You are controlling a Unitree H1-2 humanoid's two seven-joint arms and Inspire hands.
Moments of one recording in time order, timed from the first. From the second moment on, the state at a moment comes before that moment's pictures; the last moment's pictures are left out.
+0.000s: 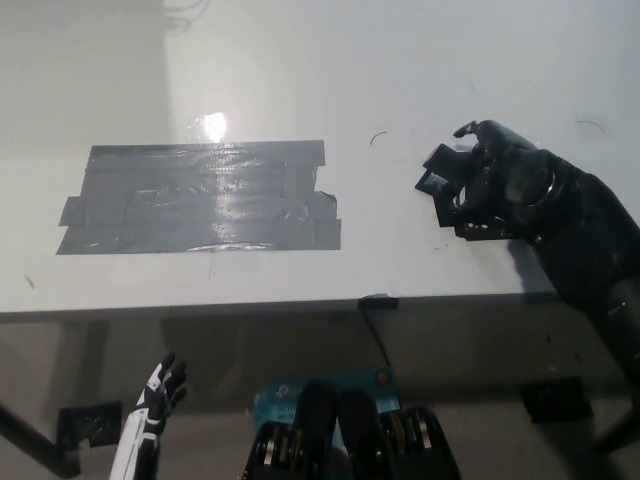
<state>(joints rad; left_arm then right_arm) 0.07 0.10 0.01 0.26 0.03 -0.42 -0.02 -0.98 -0.26 0.40 0.76 -0.45 0.45 0.22</state>
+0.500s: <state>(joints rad) 0.07 0.10 0.01 0.26 0.03 -0.41 -0.02 -0.94 -0.26 0.32 0.69 -0.48 0.46 0.25</state>
